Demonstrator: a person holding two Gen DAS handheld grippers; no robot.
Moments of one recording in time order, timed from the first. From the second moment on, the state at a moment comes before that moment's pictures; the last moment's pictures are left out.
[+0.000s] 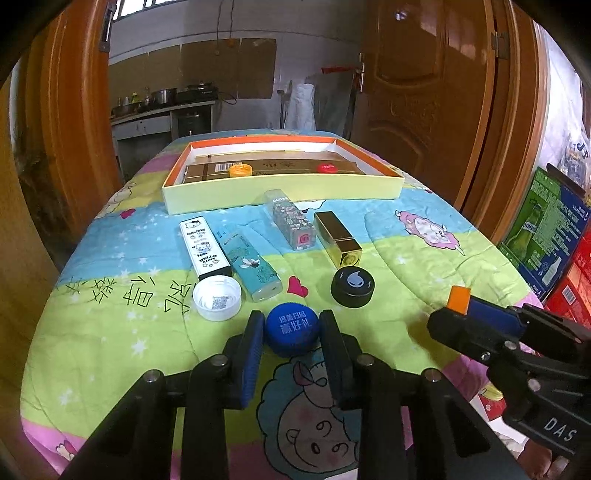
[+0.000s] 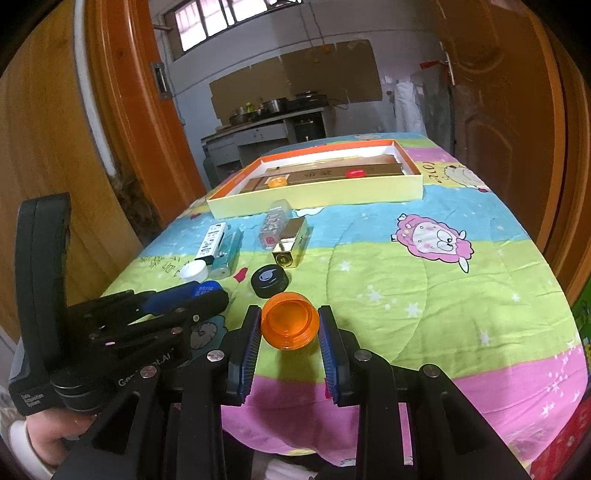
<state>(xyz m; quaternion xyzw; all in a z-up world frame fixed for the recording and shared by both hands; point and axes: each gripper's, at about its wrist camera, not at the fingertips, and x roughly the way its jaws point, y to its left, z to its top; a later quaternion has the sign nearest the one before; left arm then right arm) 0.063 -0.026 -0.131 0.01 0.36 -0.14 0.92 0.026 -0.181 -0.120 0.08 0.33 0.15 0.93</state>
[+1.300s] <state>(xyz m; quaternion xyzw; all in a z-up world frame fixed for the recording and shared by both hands) 0.077 -0.012 -0.084 -0.03 0.32 -0.15 0.93 0.037 -0.182 -0.095 0.08 0.32 0.14 0.93</state>
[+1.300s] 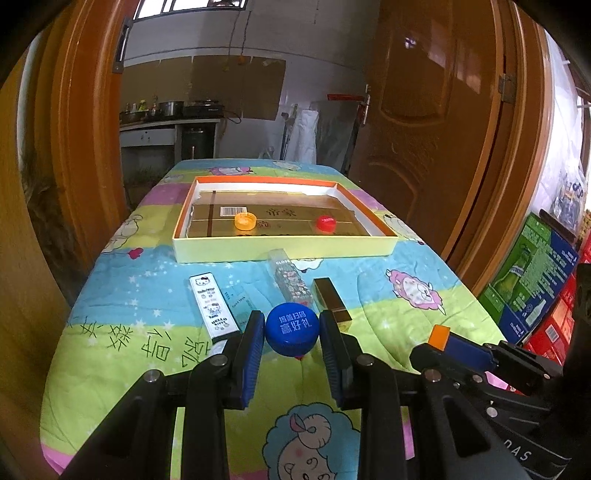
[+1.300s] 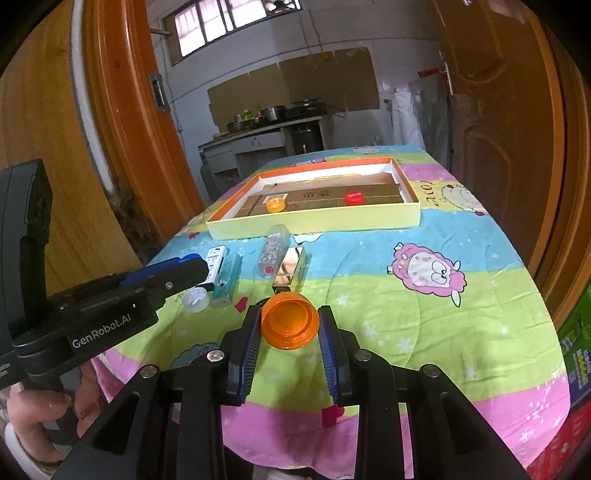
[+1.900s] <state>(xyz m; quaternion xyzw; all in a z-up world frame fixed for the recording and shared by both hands) 0.108 0.000 -0.068 -0.03 0.33 -0.12 0.94 0.080 -0.165 -0.079 0.09 0.33 0.16 0.93</state>
